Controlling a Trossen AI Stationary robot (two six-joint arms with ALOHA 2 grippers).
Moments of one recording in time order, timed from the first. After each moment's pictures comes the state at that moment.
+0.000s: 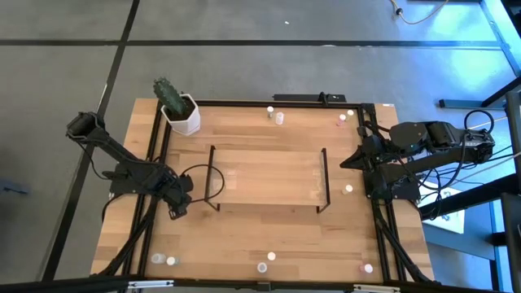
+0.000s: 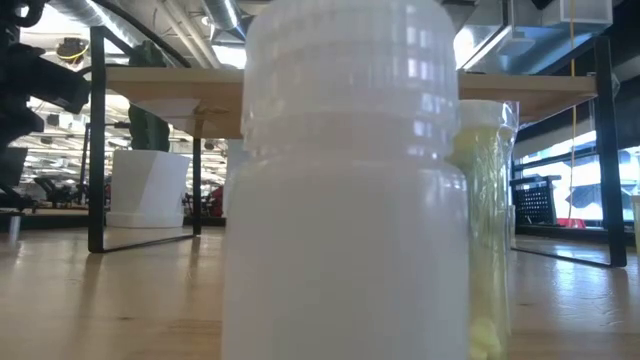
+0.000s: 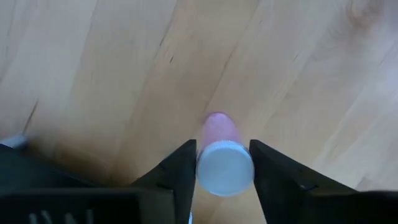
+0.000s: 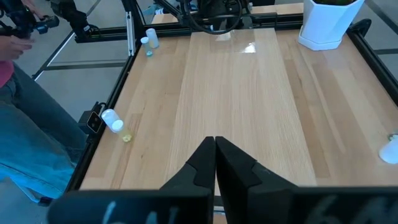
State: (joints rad) left arm -0.57 1.09 0.60 -1.00 -0.06 -1.07; right arm 0.17 0.72 1.08 -0.87 -0.01 0.15
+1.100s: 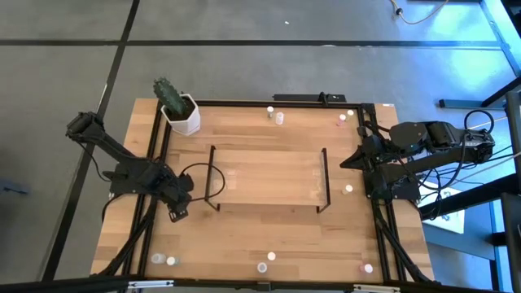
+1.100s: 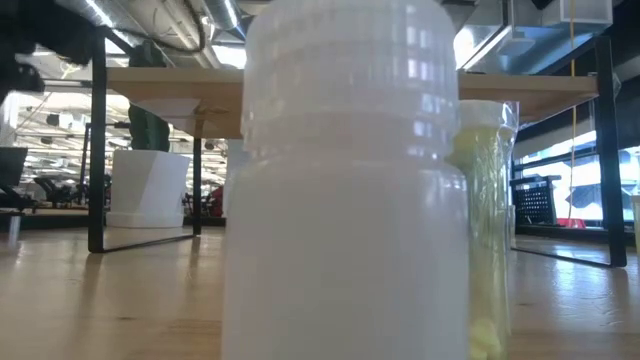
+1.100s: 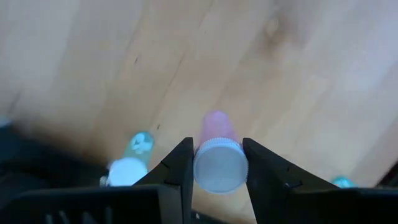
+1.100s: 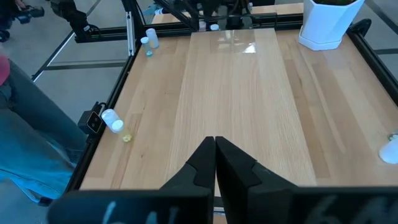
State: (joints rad) left arm -0.57 1.09 0.81 -1.13 -0.01 -1.12; right arm 0.17 0.72 1.08 -0.87 -0.01 0.15
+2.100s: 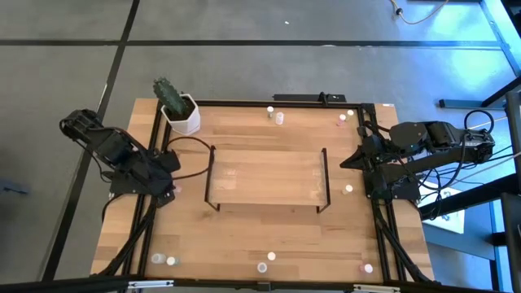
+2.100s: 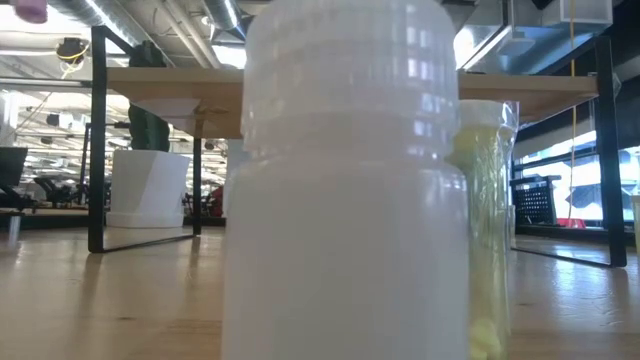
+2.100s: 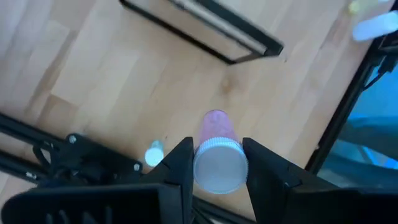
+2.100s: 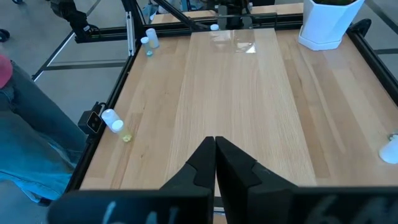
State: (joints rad) left arm -0.56 1.10 1.40 -1.57 -0.16 -1.09; right arm 0.17 0.72 1.08 -0.87 -0.01 0.15
